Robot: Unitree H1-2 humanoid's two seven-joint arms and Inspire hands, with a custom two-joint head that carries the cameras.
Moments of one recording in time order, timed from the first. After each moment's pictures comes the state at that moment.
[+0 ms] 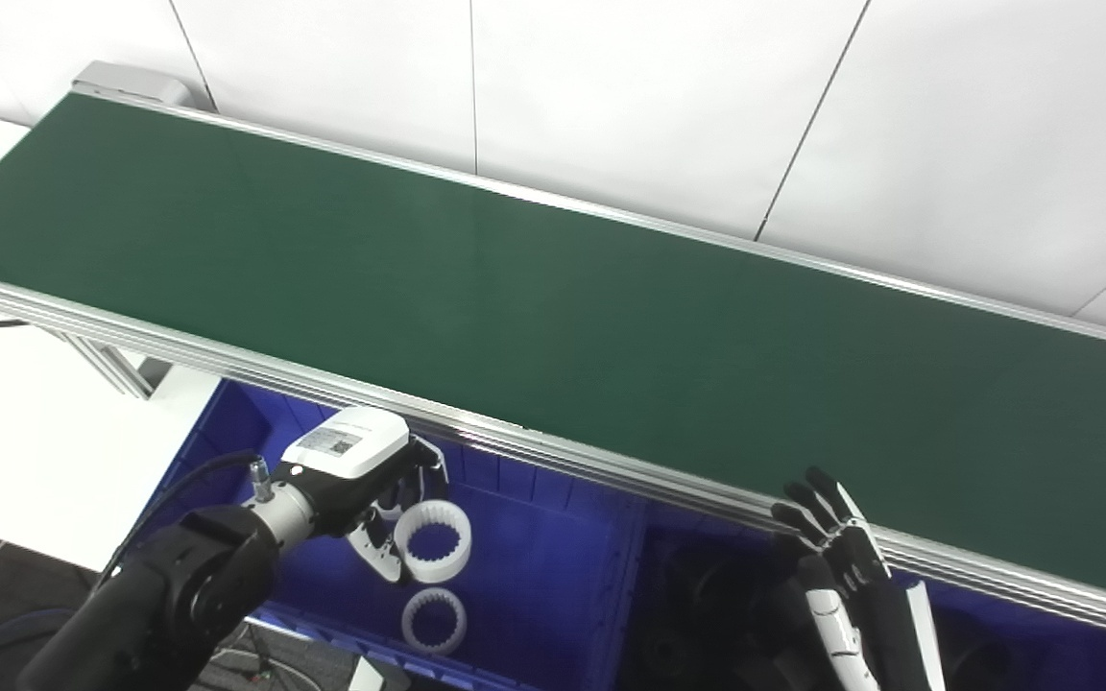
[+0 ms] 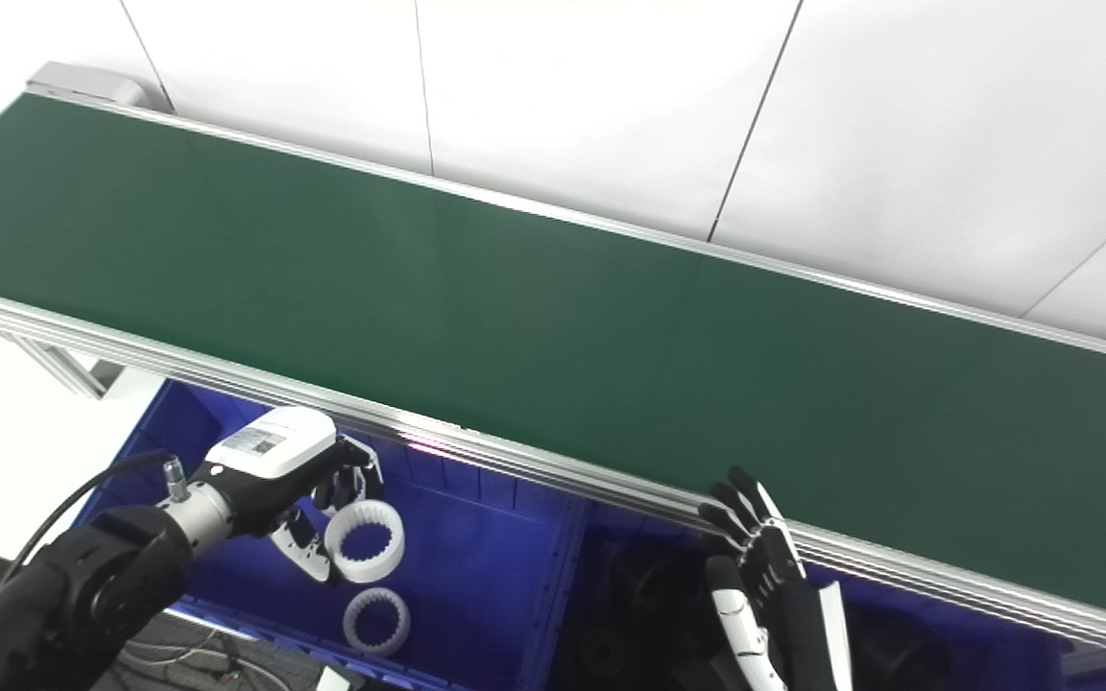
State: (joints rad) left arm 0.23 0.46 -0.27 -0.35 0.91 0.10 -0.42; right arm 0.43 -0.12 0.15 -0.18 -0.05 -0.28 0.08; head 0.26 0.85
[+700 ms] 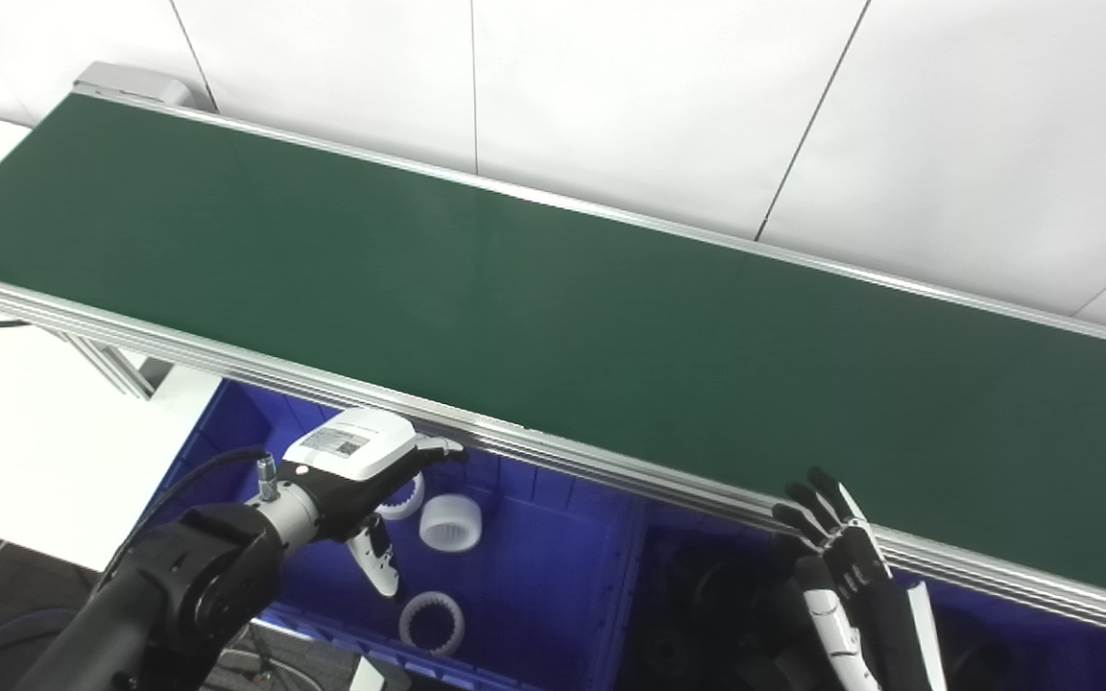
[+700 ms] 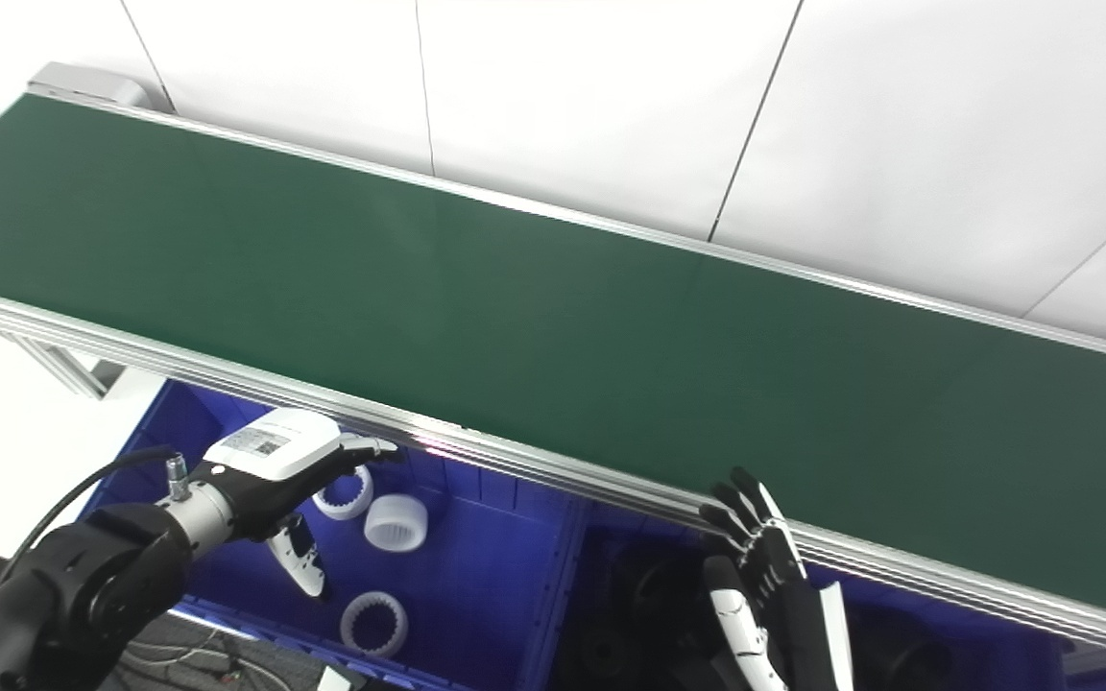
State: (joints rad) left arm 0.22 0.44 -0.25 -0.47 0.97 0.19 -0.62; right arm 0.43 -0.11 0.15 -0.19 -0.05 -0.28 0.08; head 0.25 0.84
